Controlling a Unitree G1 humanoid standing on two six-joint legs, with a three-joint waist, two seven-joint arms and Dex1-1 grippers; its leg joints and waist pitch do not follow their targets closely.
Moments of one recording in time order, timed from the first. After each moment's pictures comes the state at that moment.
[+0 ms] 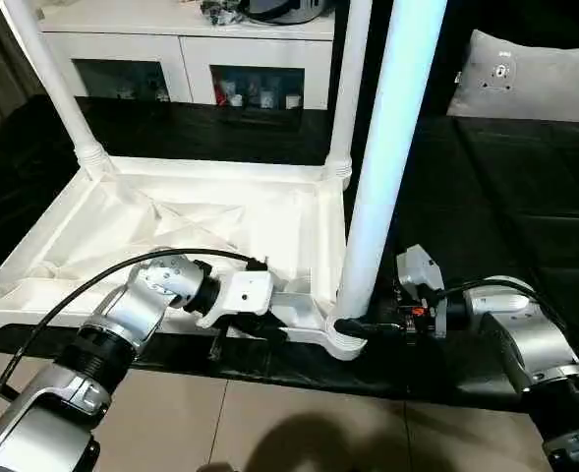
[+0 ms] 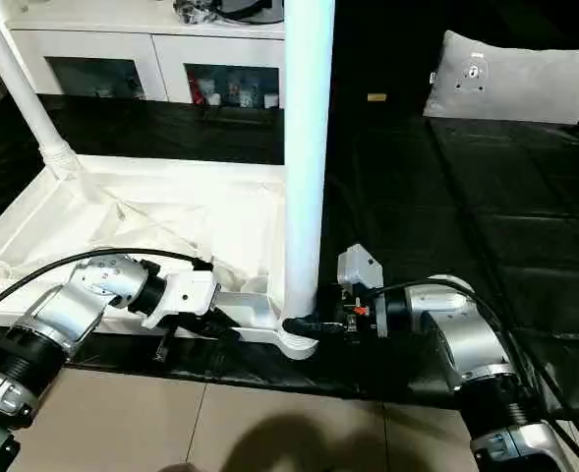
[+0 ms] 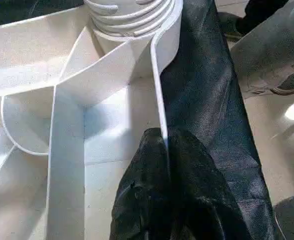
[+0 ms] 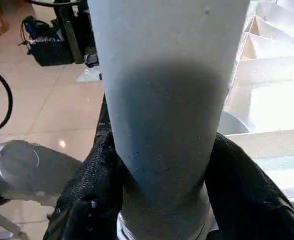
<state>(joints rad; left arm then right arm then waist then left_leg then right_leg) -0.58 0.46 -0.44 0.52 0.07 -0.17 -1.38 -0.36 -0.46 0.17 0.32 0.26 0.10 1.35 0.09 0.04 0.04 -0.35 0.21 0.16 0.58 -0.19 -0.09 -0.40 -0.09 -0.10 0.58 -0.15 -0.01</state>
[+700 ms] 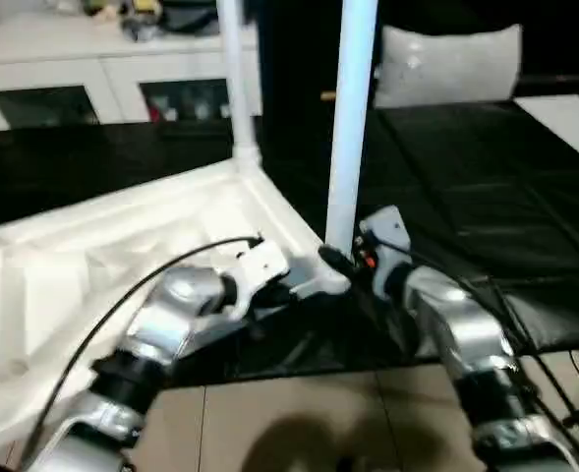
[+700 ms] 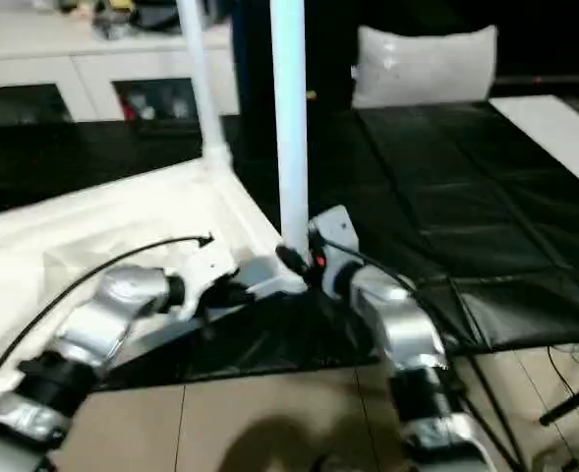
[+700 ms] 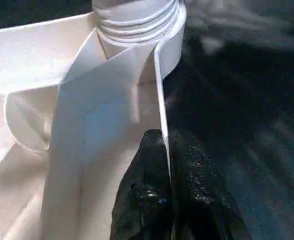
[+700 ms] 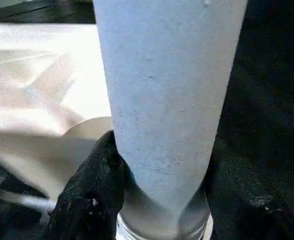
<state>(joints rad) -0.49 0.23 -0.30 0.36 0.14 0.37 -0.87 -0.44 -0.11 0.07 0.37 0.07 0.32 0.52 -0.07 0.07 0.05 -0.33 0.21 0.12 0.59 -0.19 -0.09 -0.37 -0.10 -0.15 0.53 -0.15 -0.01</state>
